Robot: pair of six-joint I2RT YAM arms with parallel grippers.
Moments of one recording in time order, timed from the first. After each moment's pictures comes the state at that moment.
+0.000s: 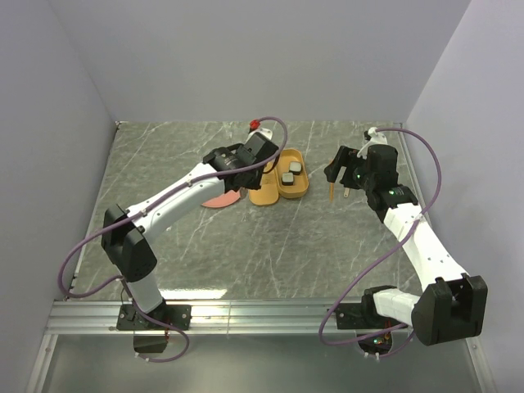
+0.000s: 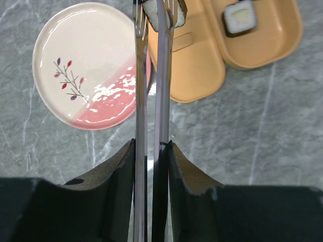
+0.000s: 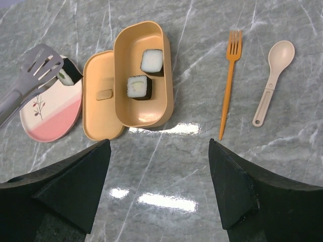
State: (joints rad) left arm -0.80 1.73 1.67 -0.87 -0.46 -0.39; right arm 0.15 1.17 0.94 -0.27 -0.11 0.38
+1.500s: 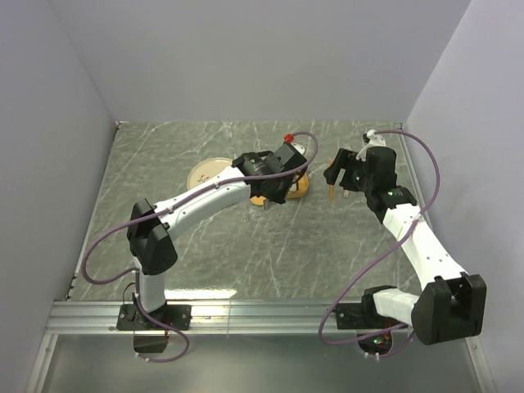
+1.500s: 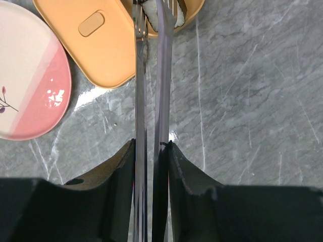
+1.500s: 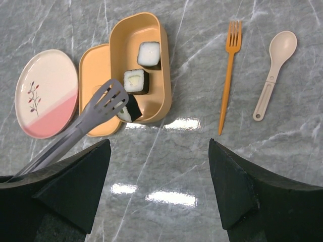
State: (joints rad) left arm -0.94 1.88 1.85 -0.94 -0.30 -0.38; right arm 0.15 1.17 0.92 -0.27 -0.11 0.38
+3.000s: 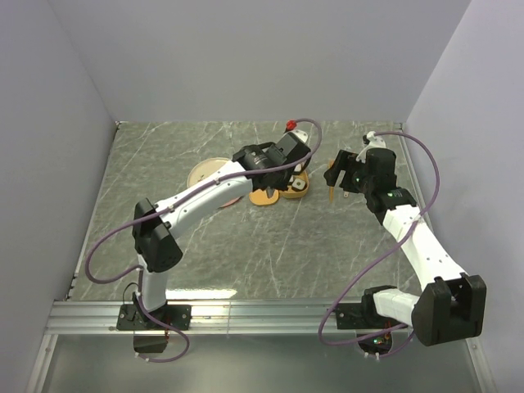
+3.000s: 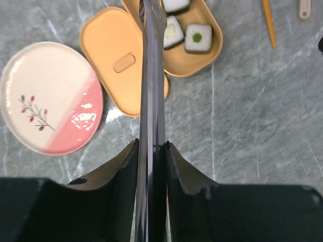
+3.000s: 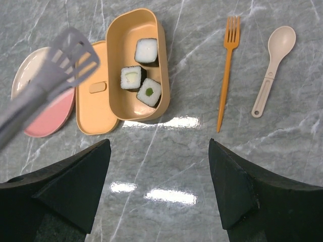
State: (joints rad) left arm -0.94 1.94 1.98 -0.95 -0.42 -0.34; right arm 0.15 1.16 0.91 -0.27 -0.11 0.38
